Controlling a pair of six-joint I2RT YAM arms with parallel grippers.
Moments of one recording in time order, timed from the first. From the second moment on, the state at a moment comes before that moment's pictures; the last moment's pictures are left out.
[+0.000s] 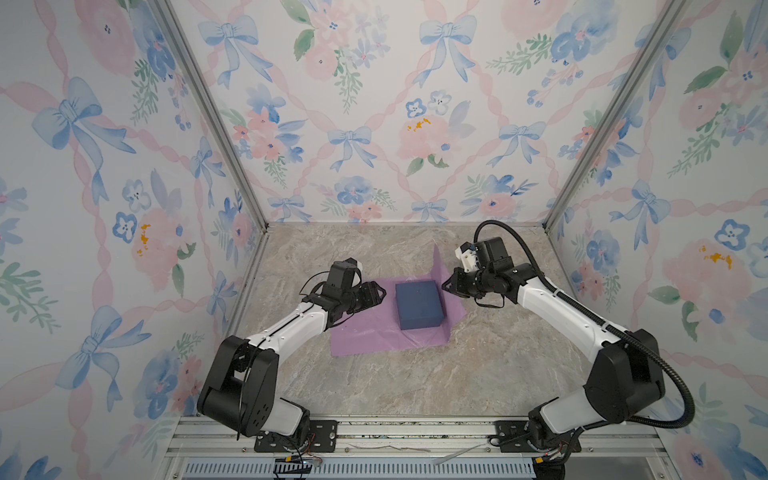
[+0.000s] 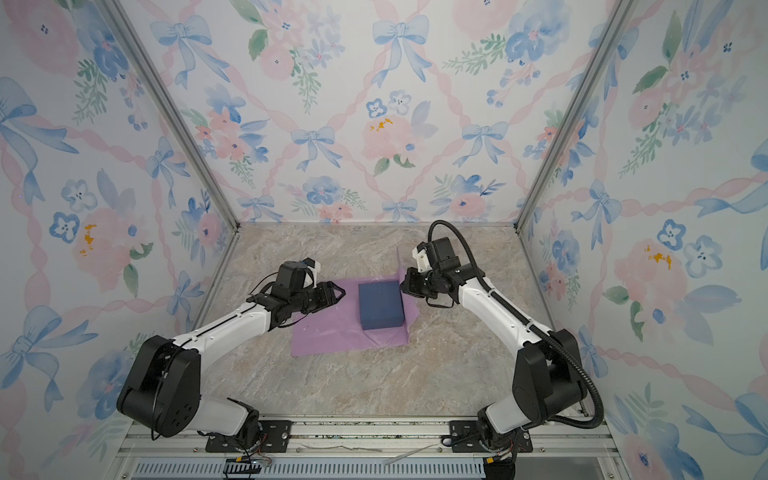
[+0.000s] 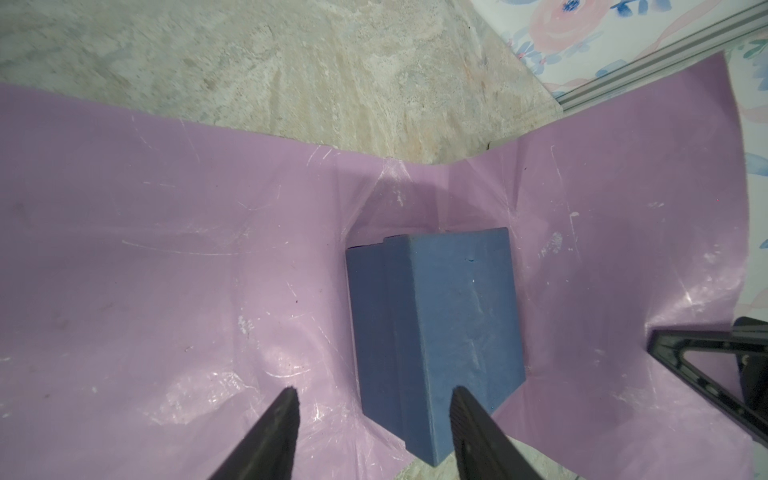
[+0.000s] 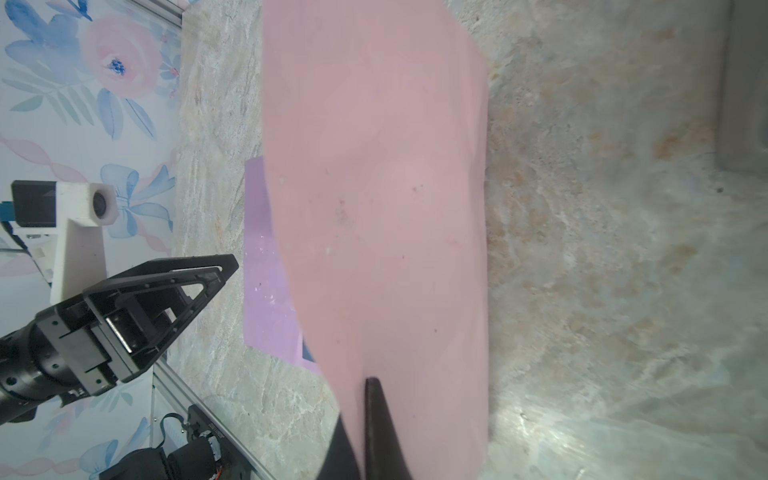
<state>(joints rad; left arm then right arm) -0.38 1.44 0.84 -0.13 0.31 -0.68 0.43 1.53 1.21 -0.56 -0.38 0.57</state>
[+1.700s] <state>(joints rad) -0.39 1.56 0.84 0.06 0.41 -0.74 0.62 1.80 1.18 -0.21 -0.42 0.79</state>
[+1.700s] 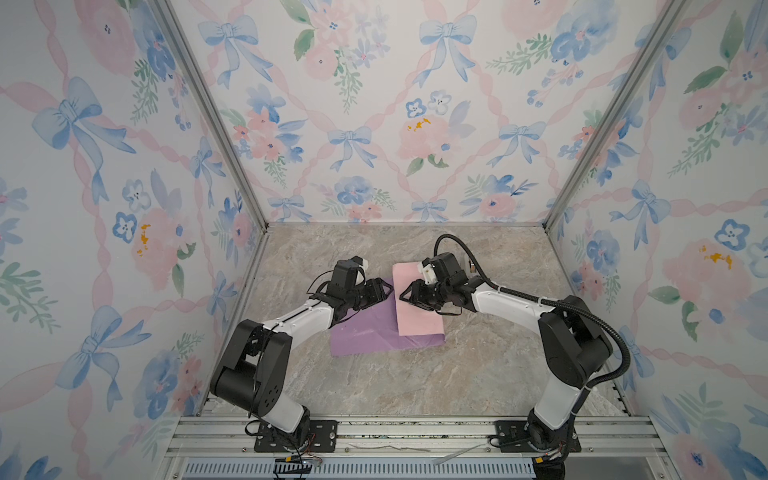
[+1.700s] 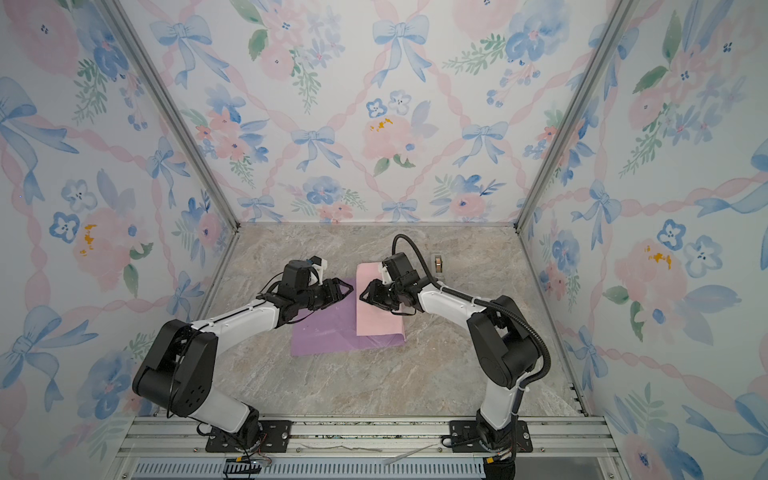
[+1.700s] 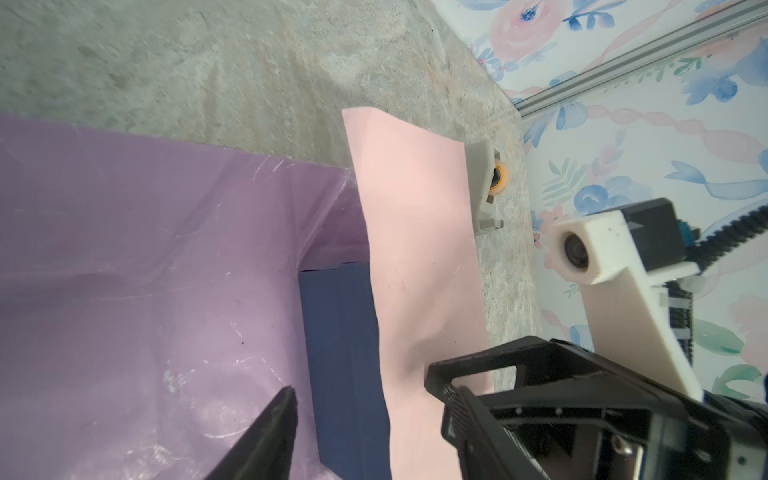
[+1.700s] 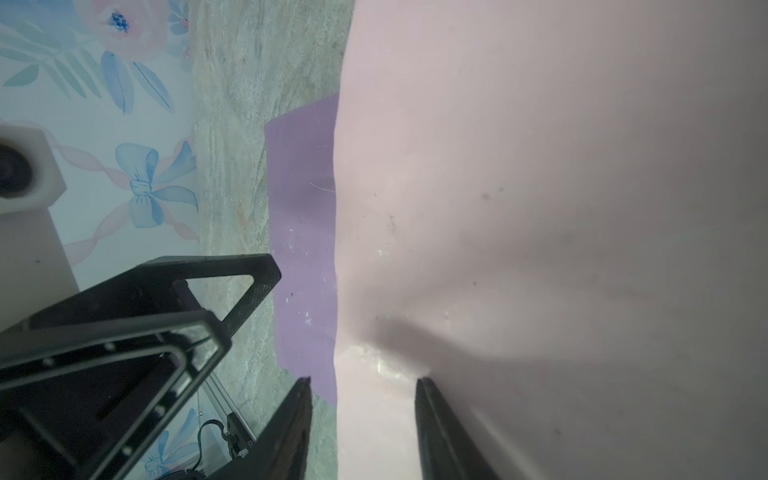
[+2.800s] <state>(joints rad) -0.44 1.72 0.88 0.16 0.42 -0.76 0.49 1.74 1.25 -0.59 -0.21 0.55</state>
